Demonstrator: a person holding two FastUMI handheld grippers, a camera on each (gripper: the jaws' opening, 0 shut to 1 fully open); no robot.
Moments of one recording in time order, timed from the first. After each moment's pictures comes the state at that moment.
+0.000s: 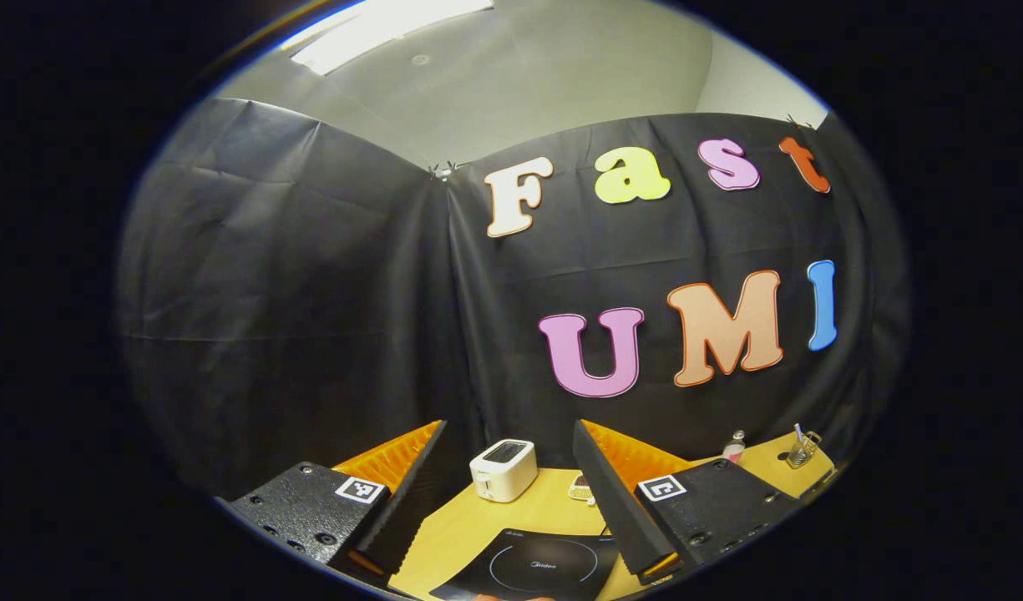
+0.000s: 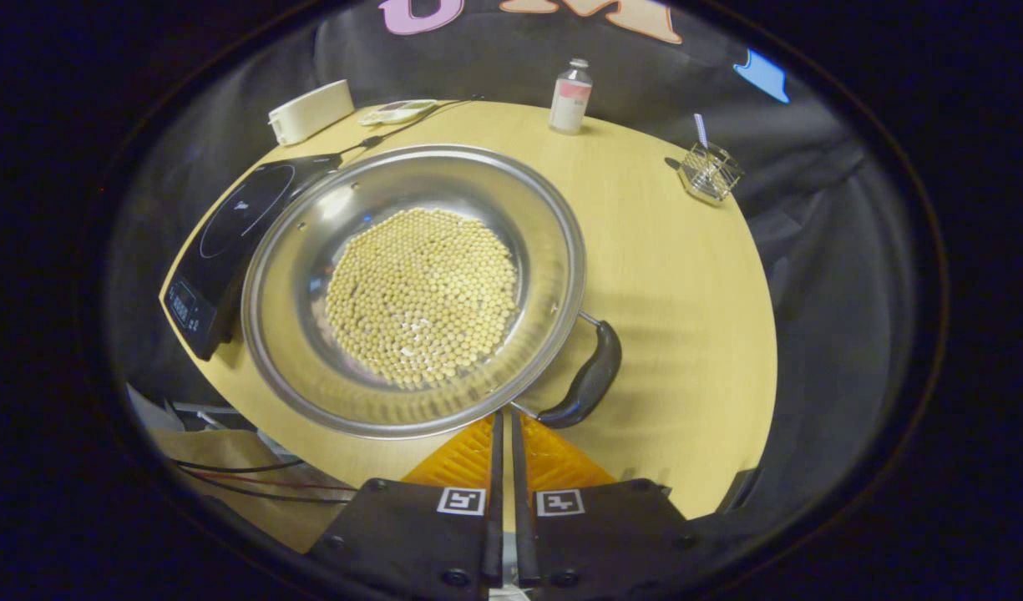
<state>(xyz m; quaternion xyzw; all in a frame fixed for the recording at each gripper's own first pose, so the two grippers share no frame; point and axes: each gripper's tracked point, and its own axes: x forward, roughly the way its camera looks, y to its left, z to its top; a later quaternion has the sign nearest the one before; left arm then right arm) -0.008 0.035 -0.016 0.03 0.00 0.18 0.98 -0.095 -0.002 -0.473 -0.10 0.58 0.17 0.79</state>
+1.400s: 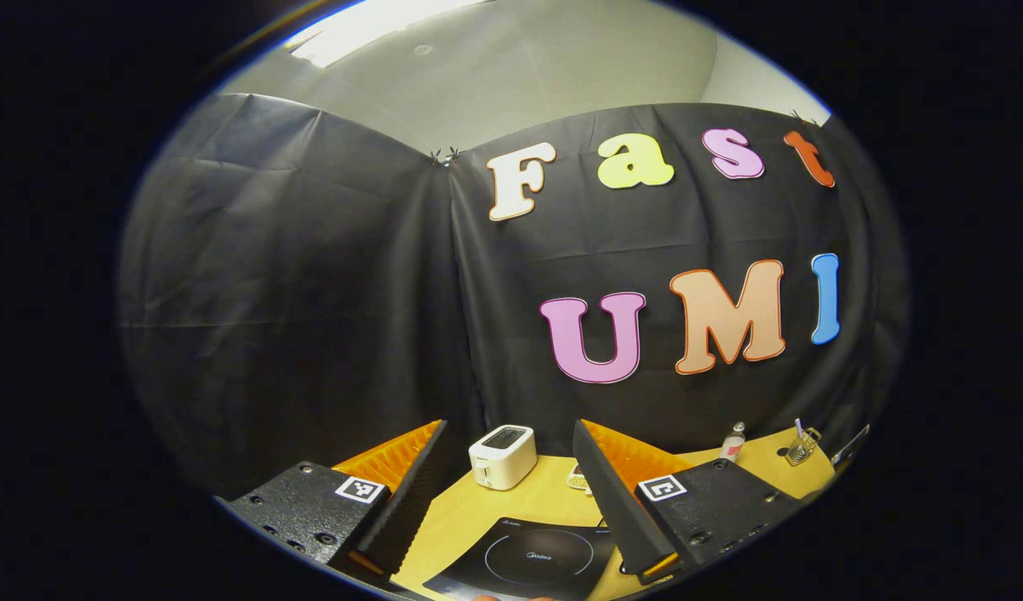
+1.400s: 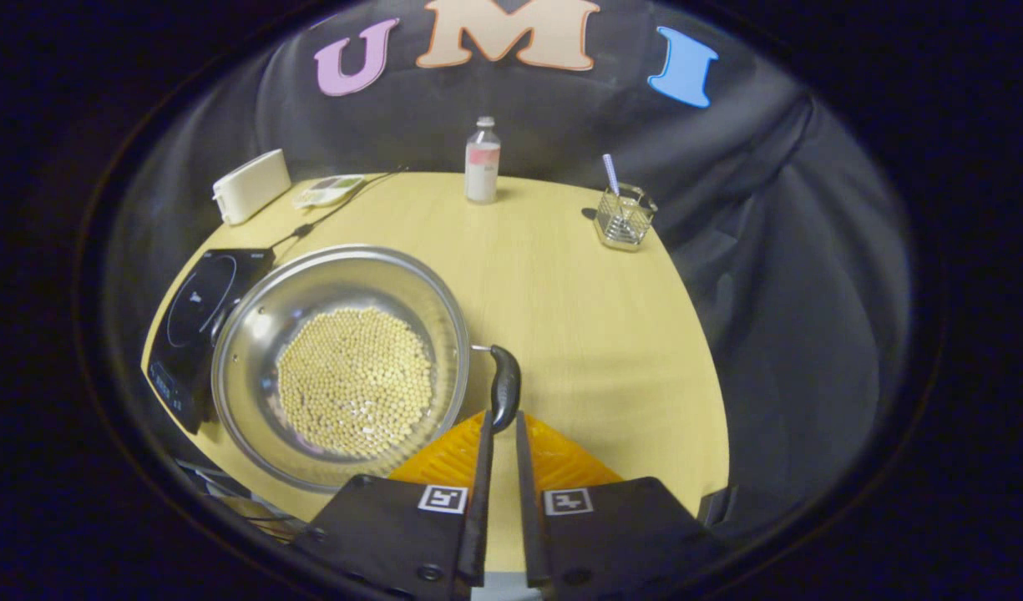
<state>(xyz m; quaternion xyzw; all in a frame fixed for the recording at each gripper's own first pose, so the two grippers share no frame) -0.009 0.027 -0.032 0.02 0.03 0.18 0.98 -0.024 -0.039 -0.438 -0.05 0.48 0.07 0.87</state>
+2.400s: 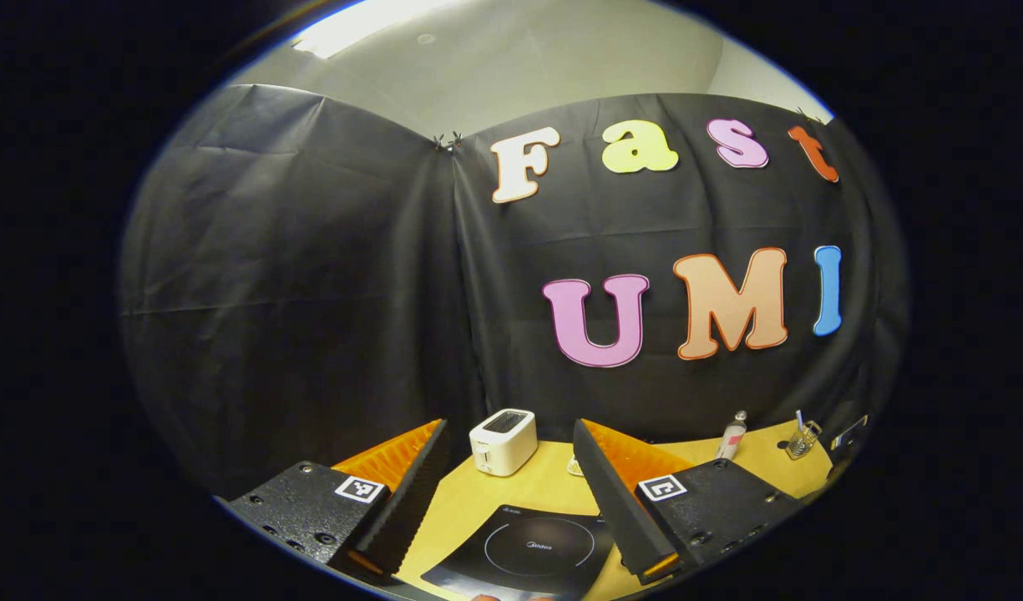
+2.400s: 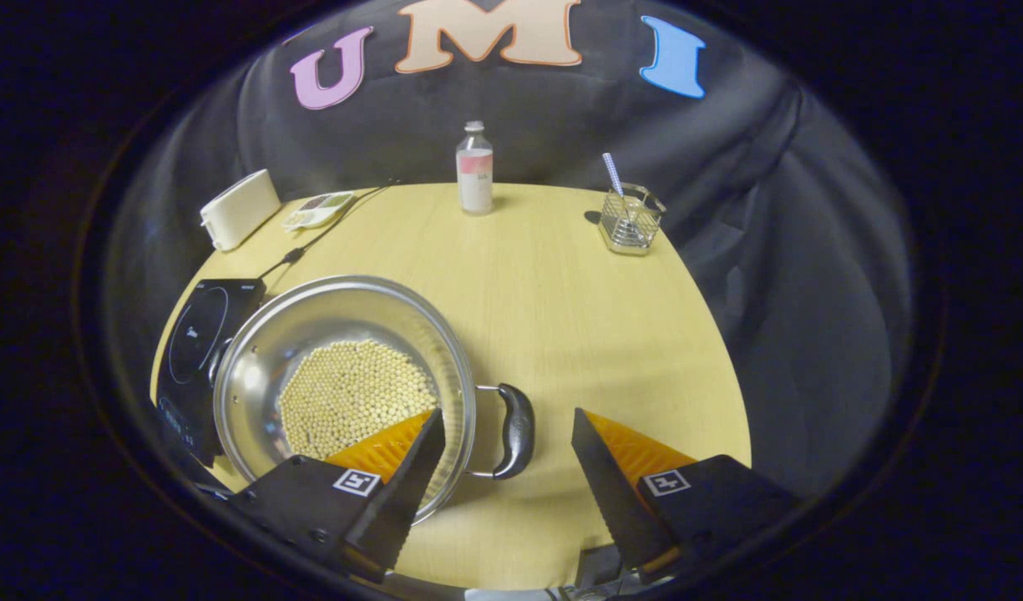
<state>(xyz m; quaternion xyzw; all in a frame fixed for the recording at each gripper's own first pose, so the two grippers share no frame) -0.009 0.029 -0.067 0.01 0.07 0.18 0.98 0.007 -0.025 -0.461 -0.02 0.49 0.06 0.87</state>
